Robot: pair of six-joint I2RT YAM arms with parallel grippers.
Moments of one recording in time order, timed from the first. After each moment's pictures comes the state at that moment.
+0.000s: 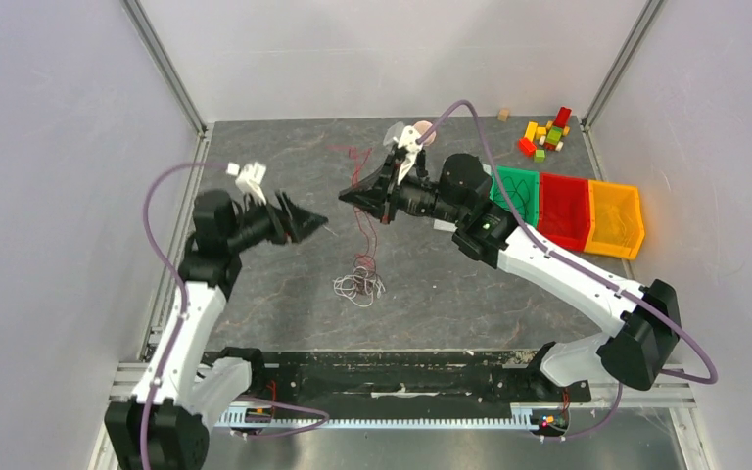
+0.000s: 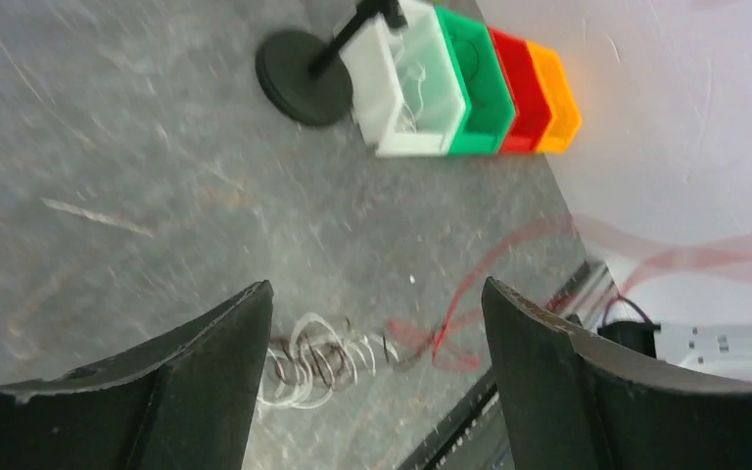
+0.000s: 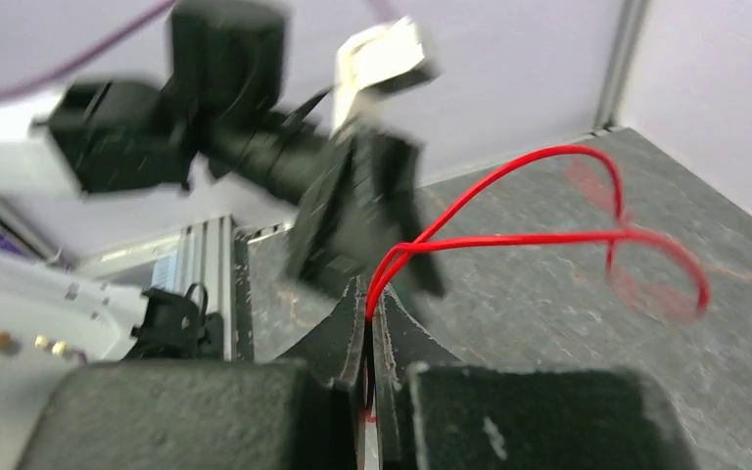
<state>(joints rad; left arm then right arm) -0.06 0.98 0.87 -0.20 0.67 -0.45 0.83 1.39 1.21 0.27 -0.49 0.16</state>
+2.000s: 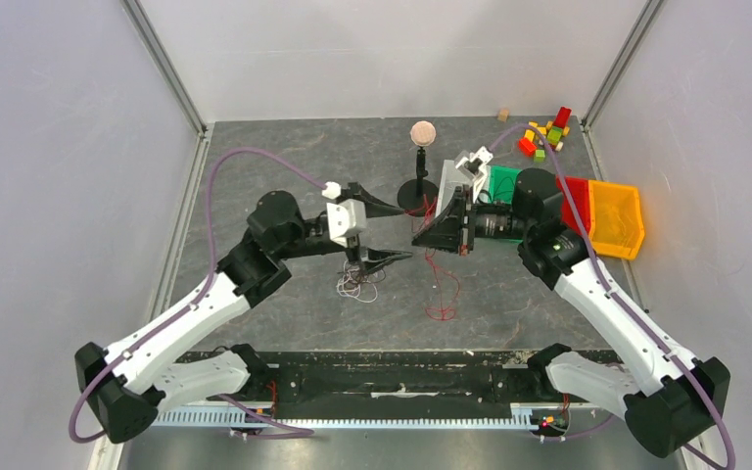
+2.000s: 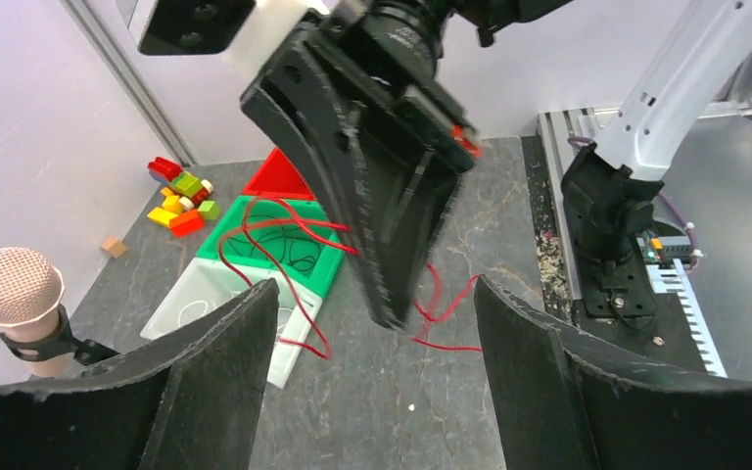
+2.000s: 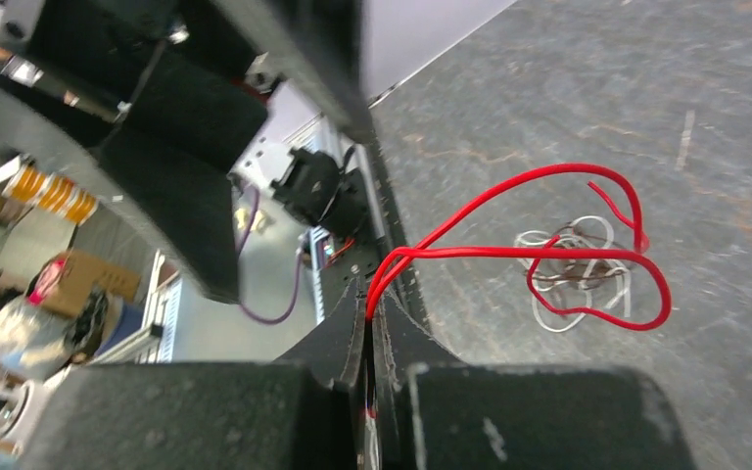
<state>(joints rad) -0.76 1.00 0.96 0.12 0.67 0.21 0.45 1.05 0.94 -0.04 -0.95 0.47</state>
